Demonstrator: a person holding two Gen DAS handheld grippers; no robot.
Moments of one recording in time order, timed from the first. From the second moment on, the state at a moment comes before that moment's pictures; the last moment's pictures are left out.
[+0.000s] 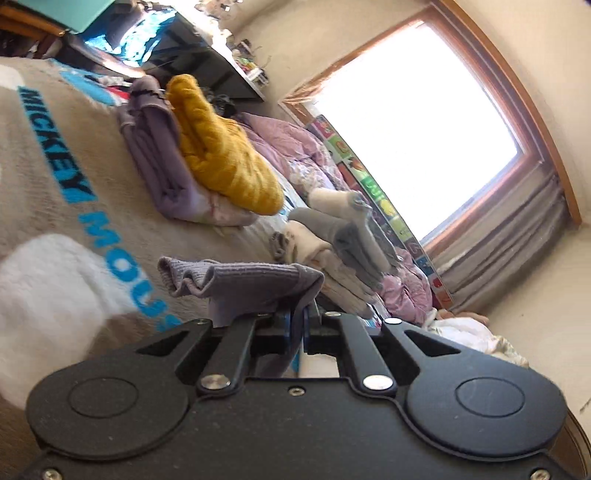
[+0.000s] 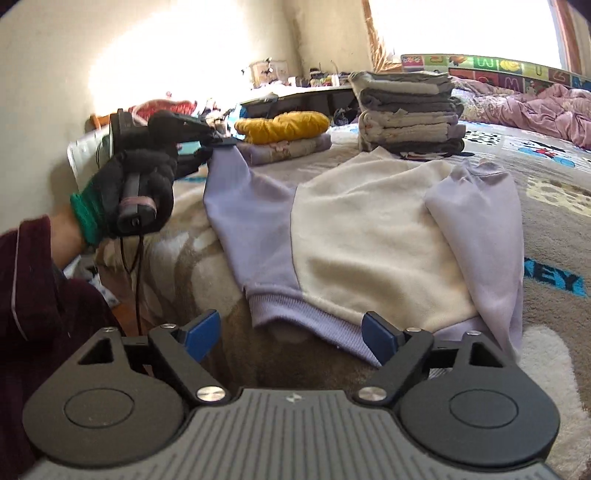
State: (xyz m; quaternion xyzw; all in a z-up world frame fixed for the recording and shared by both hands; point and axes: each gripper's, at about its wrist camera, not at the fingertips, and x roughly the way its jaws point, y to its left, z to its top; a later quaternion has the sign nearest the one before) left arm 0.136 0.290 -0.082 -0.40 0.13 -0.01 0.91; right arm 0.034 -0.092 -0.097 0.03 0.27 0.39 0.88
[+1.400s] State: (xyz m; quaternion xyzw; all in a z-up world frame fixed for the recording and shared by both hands) left arm 0.107 0.267 -0.093 -0.31 0.24 -0.09 0.92; right arm 0.216 -0.113 -0.104 0.29 0.33 0.24 0.86
